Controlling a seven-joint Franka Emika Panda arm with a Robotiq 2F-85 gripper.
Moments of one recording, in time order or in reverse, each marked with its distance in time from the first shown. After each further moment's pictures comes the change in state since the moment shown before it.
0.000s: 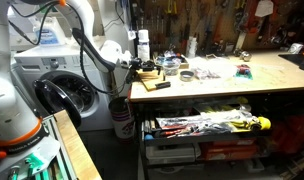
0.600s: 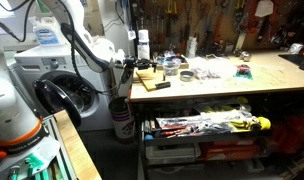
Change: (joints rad) arm 0.000 -0.129 0.015 -0.150 -0.085 0.015 0.070
